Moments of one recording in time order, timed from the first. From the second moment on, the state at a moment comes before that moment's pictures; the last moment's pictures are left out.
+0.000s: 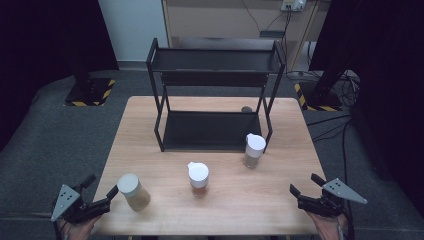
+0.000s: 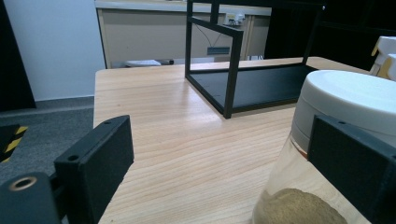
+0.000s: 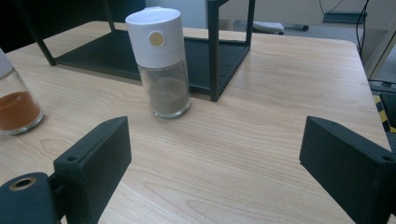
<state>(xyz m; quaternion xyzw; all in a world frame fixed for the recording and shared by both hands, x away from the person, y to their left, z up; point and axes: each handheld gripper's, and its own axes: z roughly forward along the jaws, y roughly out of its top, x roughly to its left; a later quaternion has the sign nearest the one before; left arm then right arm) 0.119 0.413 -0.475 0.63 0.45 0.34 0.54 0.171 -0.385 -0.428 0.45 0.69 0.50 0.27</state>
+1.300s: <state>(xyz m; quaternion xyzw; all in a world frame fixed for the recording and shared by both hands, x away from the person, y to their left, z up) 0.129 0.412 -0.394 0.69 0.42 0.26 0.52 0.171 -0.384 -0.427 0.44 0.69 0.50 0.27</state>
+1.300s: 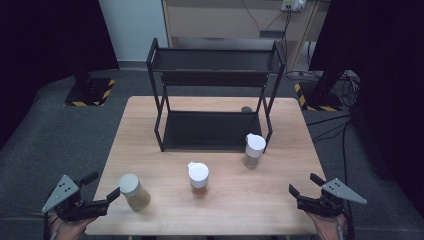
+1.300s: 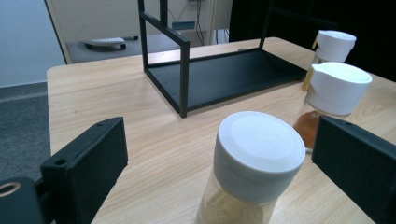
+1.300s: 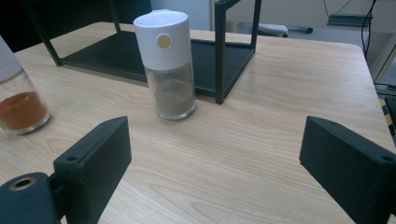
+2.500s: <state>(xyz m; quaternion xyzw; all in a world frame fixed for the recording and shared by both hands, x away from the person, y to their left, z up) 0.165 0.385 -0.416 0.73 0.39 0.23 0.51 0.171 -0.386 -0.428 0.45 0.69 0.51 0.27</state>
